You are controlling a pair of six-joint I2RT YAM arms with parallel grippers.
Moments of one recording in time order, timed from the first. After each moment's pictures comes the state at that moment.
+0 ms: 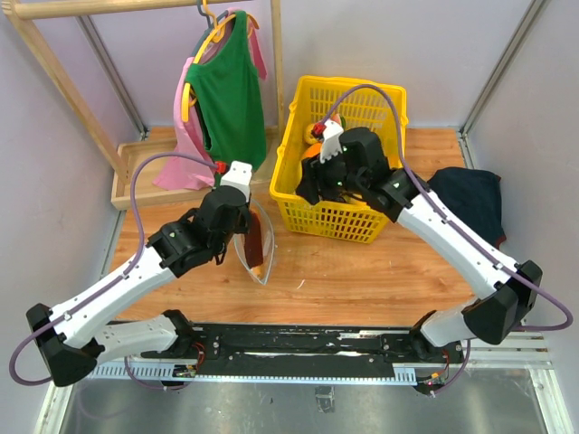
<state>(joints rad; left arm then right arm) -0.85 1.03 1.05 -0.57 -0.63 -0.23 0.73 1.42 1.47 -0.55 -0.16 0.15</state>
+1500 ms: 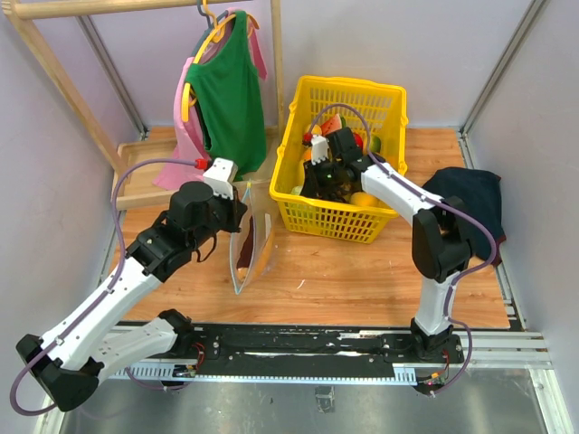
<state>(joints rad) -0.65 0.91 0.98 -0.46 -0.19 -0.23 0.49 1.90 1.53 -0.46 -0.47 0.02</state>
